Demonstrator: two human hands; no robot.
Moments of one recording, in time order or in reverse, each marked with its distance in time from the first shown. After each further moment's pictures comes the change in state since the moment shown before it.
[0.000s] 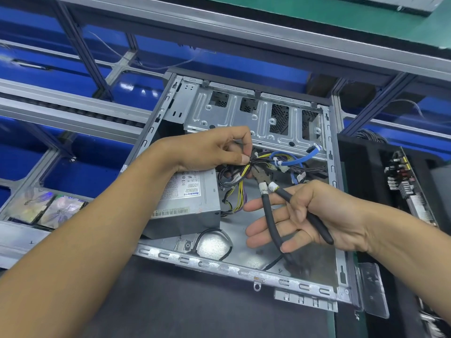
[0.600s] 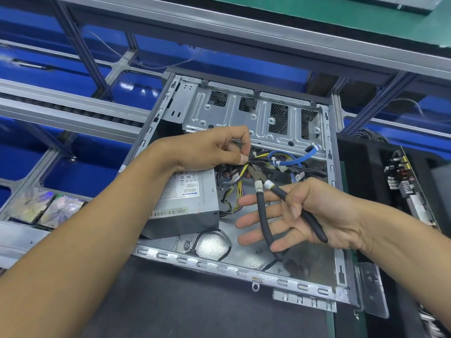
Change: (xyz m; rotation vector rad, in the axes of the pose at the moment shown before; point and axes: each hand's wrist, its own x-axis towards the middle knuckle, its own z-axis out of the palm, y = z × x) left_hand 0.001 -0.003 -0.001 0.011 0.006 -0.013; right_hand 0.006 -0.002 0.000 0.099 -0.089 -0.008
